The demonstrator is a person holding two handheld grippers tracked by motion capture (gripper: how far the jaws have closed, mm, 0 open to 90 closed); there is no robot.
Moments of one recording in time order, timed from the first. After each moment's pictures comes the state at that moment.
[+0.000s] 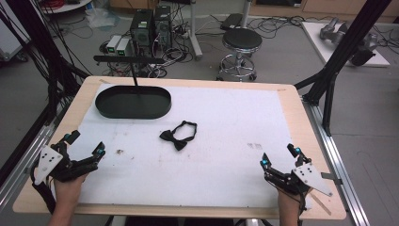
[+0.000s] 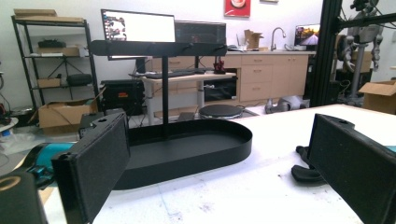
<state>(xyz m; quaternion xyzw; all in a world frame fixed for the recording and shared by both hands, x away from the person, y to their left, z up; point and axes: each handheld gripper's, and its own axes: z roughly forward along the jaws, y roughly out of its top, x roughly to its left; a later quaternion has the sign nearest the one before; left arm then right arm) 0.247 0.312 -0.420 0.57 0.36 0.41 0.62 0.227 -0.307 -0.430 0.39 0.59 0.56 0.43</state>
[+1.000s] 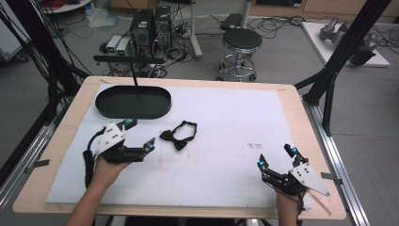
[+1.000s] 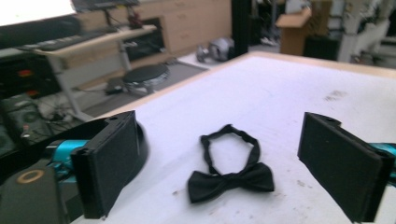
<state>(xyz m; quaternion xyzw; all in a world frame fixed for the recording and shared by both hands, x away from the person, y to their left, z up) 0.301 0.179 -0.379 0.73 0.26 0.28 0.57 0.225 -0.301 -0.430 0.38 0.60 0.56 0.42</state>
